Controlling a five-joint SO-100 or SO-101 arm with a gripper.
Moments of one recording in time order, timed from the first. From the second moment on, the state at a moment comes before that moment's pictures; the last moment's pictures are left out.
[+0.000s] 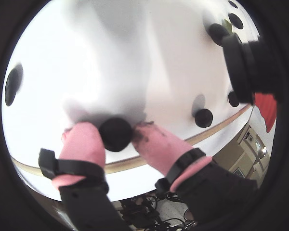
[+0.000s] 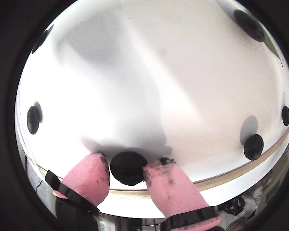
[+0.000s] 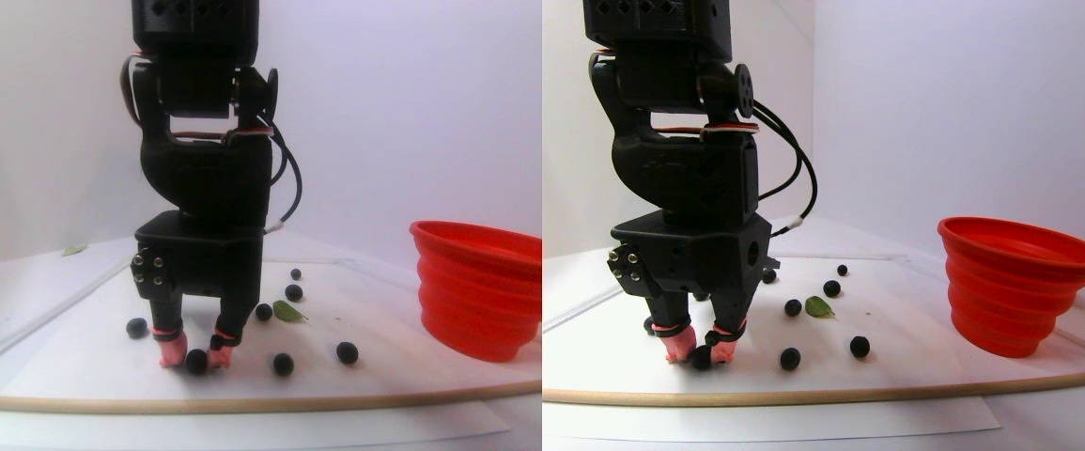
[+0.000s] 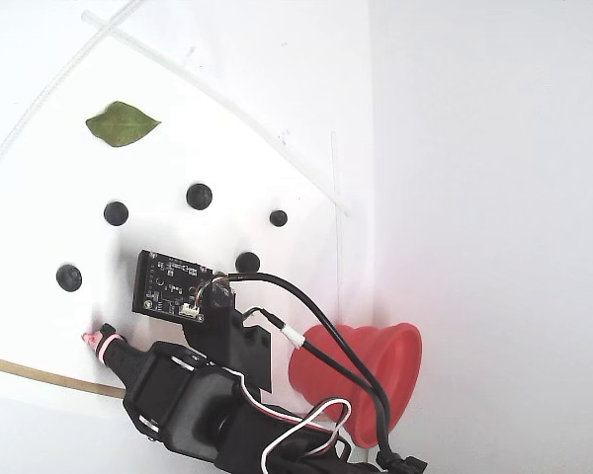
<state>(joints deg) -1.5 58.5 125.6 -12.7 -83.2</state>
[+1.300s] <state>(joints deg) 1.6 65.7 129.9 -12.7 -88.5</state>
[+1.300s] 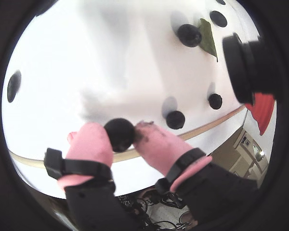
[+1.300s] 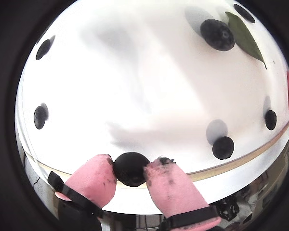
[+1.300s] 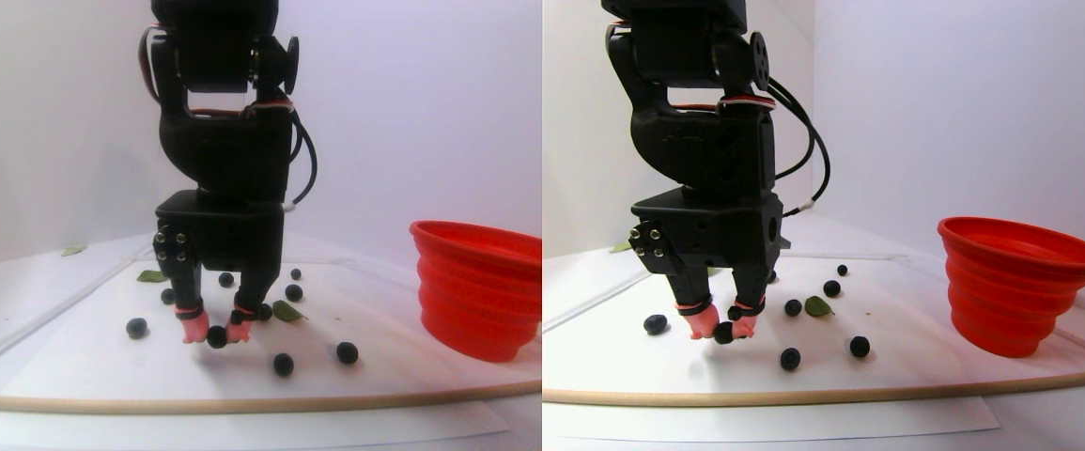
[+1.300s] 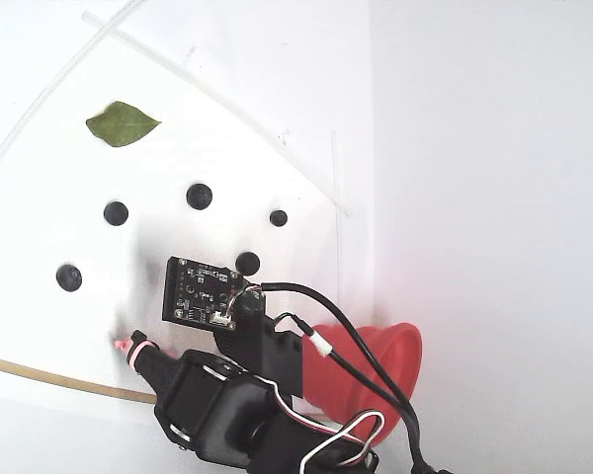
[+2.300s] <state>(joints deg) 5.8 81.3 133.2 -2.6 -92.7</state>
